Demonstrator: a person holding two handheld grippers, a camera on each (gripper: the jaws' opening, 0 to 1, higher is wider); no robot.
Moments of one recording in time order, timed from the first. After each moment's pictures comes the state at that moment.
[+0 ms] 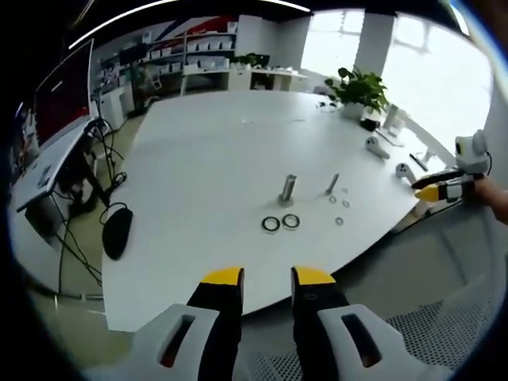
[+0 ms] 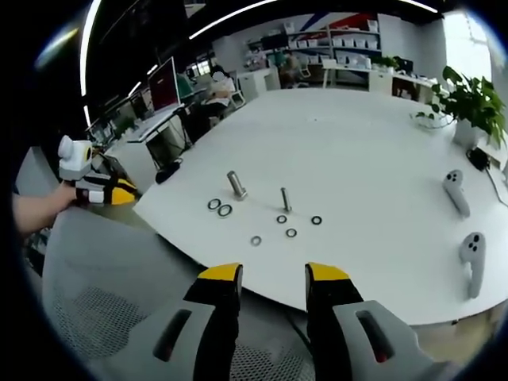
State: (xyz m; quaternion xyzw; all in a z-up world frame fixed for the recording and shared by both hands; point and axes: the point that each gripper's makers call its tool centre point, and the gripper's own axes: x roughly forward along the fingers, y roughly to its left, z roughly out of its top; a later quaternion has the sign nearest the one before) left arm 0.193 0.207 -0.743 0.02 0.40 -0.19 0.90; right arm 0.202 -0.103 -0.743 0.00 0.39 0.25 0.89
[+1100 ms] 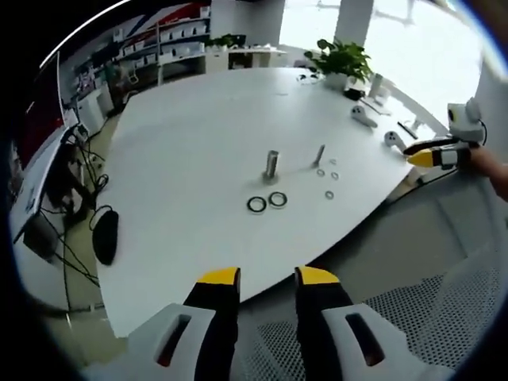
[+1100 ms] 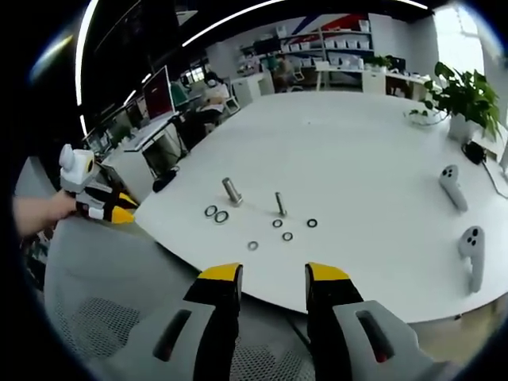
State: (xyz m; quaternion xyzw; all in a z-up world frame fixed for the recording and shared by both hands) left arm 0.183 0.195 -0.761 0.07 0.46 -0.24 0.85; right arm 0.205 -0.109 -0.741 0.02 0.38 0.23 0.89
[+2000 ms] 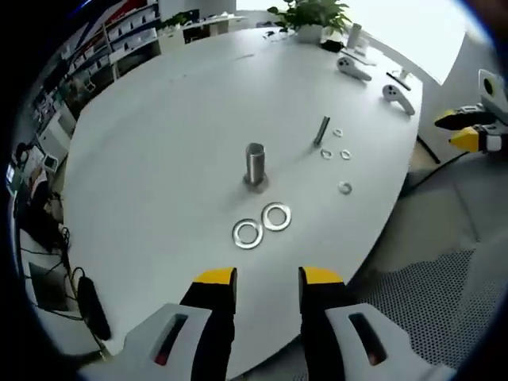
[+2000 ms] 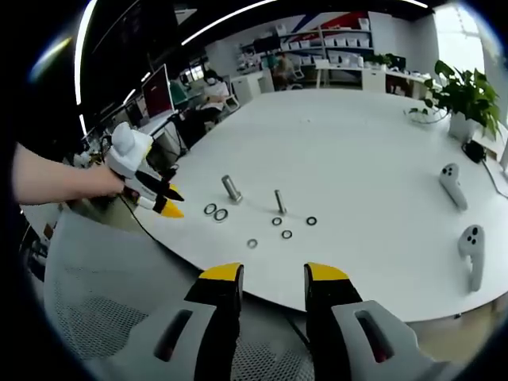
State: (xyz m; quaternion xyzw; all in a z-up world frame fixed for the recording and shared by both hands) left arm 0.267 0.139 -0.827 0.17 0.52 -0.31 0.78; right arm 0.205 -0.110 -0.743 0.02 0.39 0.23 0.89
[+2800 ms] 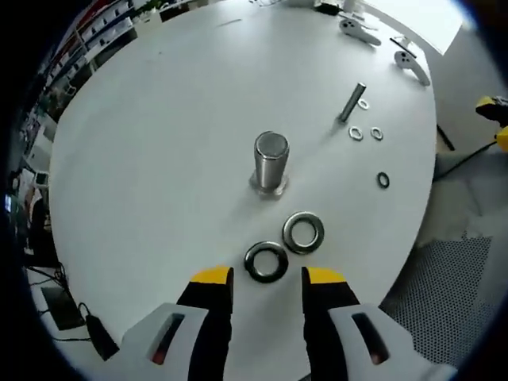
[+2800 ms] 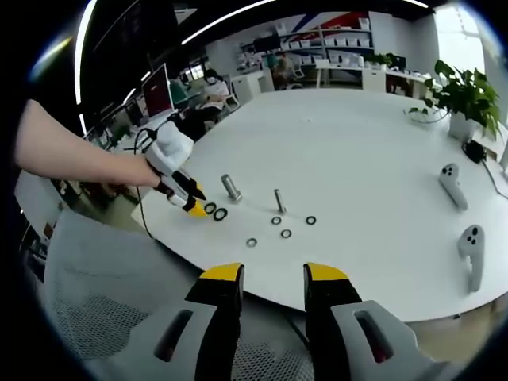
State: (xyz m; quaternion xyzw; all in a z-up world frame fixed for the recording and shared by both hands) left arm 0.302 0.132 -0.871 0.23 0.57 -0.32 0.73; right arm 0.205 -0.111 -0.744 0.02 0.39 0.23 0.89
